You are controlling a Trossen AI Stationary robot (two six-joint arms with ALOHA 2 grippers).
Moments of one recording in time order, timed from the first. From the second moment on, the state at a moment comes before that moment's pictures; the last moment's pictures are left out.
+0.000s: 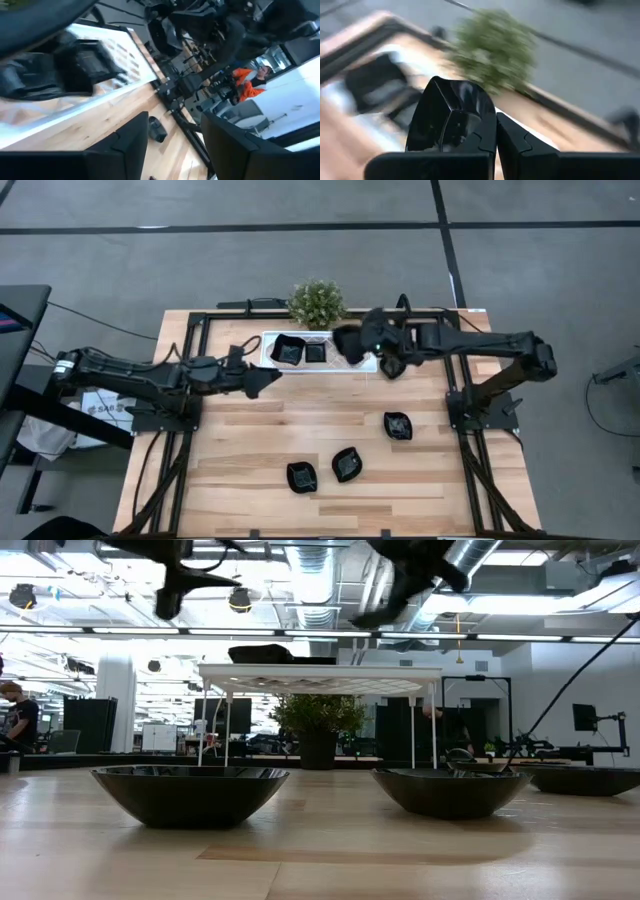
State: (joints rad) left arm -0.12 1.03 0.61 0.09 -0.37 -0.92; right arm -0.10 1.39 1.39 -0.77 0.66 0.61
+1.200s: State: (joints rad) left arm -0.12 0.87 0.51 0.10 -0.45 -0.78; right arm -0.11 1.57 1.39 -1.01 0.63 1.44
